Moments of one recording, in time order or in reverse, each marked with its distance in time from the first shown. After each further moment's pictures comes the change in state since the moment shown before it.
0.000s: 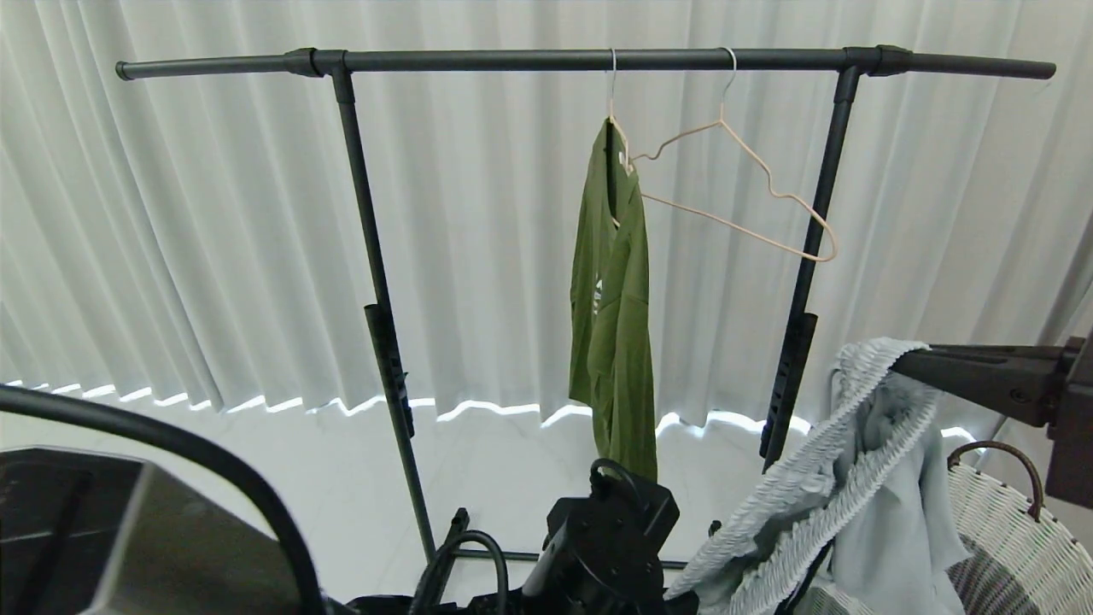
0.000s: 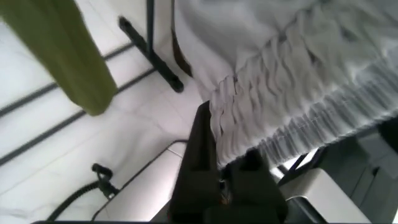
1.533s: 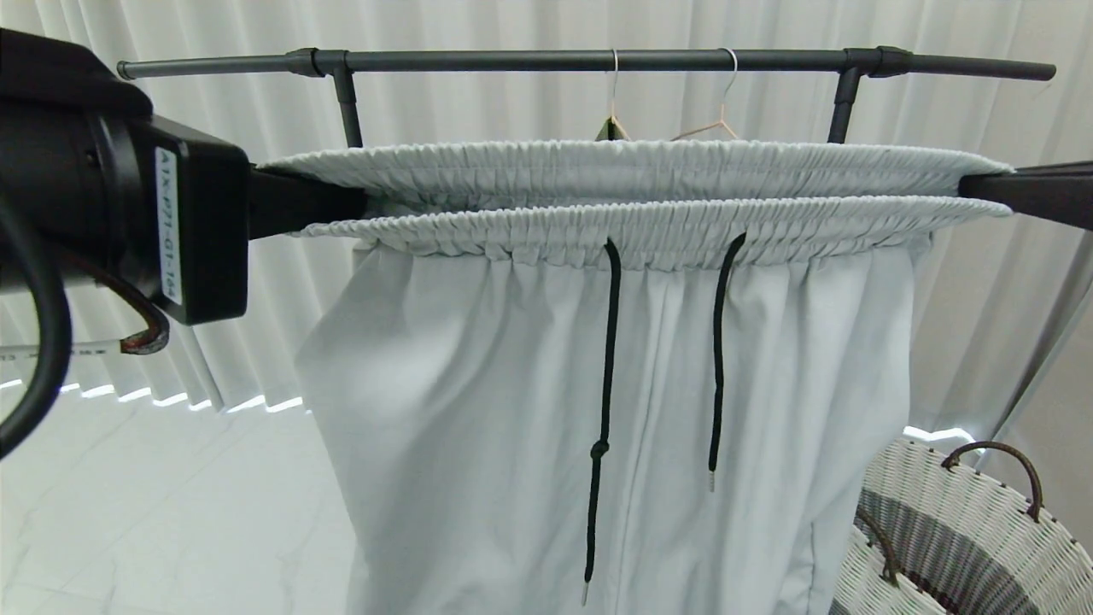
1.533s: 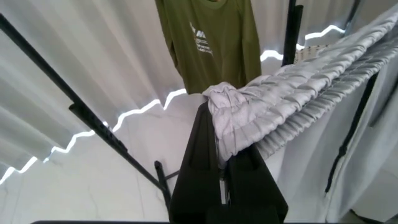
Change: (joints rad) left arm 0.227 -0.677 -0.765 1.174 0.320 0.465; right arm -0.193 0.058 -0.355 0.165 0.102 -0.270
